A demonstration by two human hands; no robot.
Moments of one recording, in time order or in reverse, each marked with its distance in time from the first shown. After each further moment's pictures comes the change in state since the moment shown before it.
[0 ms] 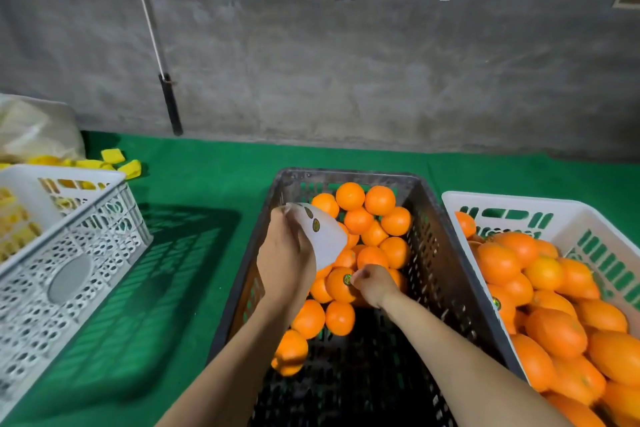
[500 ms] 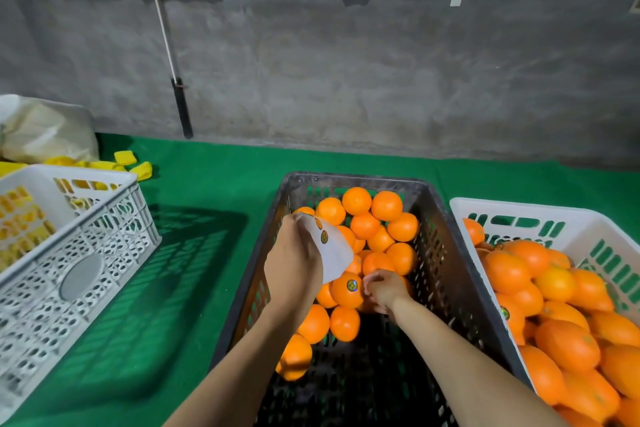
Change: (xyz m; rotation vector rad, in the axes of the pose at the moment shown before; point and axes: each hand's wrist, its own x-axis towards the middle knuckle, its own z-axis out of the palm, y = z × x) left_hand -0.003 0.002 -0.001 0.005 -0.080 -0.055; right_hand 0.007 0.008 -0.001 0.287 0.045 0.221
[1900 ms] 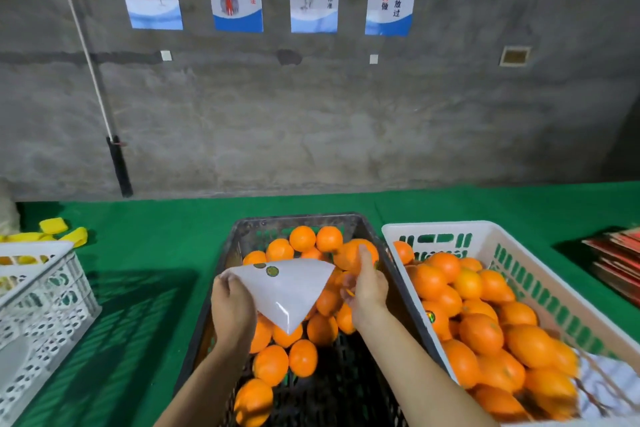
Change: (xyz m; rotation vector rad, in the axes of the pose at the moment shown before) left_hand 0.006 -0.017 -0.004 -0.360 0.071 -0.167; right_hand -0.080 -0.060 -0.051 0.942 0.295 0.003
